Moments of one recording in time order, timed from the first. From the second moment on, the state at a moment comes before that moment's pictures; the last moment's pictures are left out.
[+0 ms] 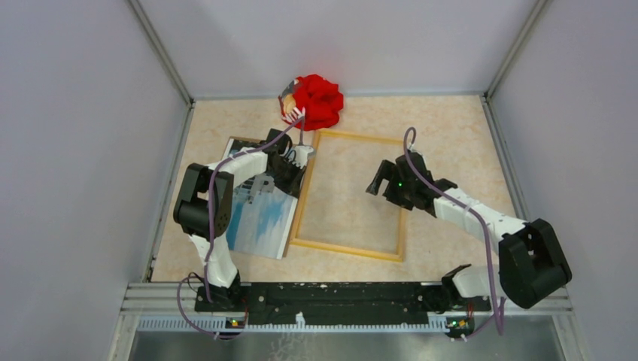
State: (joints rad) left arm -0.34 1.86 1.20 -0.58 0.43 0.29; right arm 0.49 1.30 0.75 -0.26 0.03 0.81
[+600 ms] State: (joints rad) left arm -0.34 1.86 1.20 -0.58 0.43 0.29; right arm 0.47 1.34 0.79 -0.38 0.09 0.74
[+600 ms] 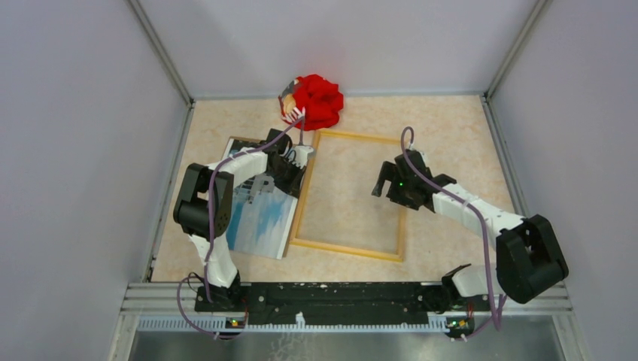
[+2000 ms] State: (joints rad) left arm -0.34 1.86 1.20 -0.58 0.46 0.29; right arm 0.26 1.65 1.10 -0.34 0.06 0.68
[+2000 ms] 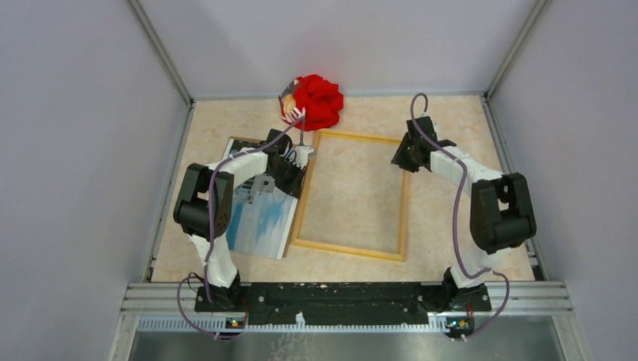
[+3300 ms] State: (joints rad) left arm -0.06 1.67 1.44 -0.74 0.34 0.42; right arm 0.61 1.66 1.20 -0.27 -0.03 0.80
